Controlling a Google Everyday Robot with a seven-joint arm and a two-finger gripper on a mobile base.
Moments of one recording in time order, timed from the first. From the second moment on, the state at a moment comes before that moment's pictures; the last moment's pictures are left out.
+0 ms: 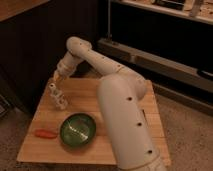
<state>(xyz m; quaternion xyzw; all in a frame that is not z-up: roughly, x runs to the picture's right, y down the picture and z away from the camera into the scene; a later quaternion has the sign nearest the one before) -0.288 -0.047 0.826 -0.52 -0.06 0.52 0.68</state>
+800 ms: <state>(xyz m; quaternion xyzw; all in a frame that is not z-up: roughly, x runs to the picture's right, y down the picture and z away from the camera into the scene) -0.343 0.015 0.785 -0.61 -0.06 0.46 0.64</state>
